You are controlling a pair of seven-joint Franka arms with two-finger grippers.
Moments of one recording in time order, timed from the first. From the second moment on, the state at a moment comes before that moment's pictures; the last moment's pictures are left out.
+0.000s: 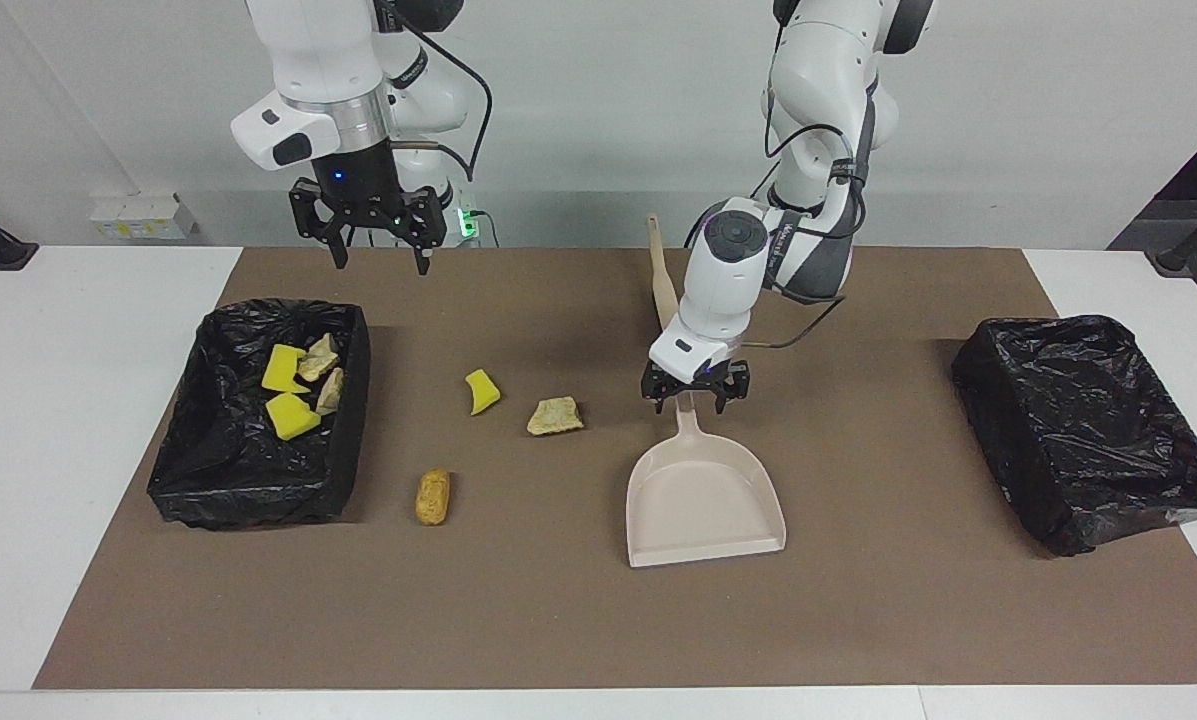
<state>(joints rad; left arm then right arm) -0.57 0.35 0.00 -1.81 -0.01 2.22 -0.51 0.02 0.06 0.19 -1.45 -0.05 1.56 0.28</state>
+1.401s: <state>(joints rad) -0.57 0.33 0.01 -1.80 -0.01 2.14 -0.50 0.00 -0.02 0.19 -1.52 -0.03 1.57 0.26</state>
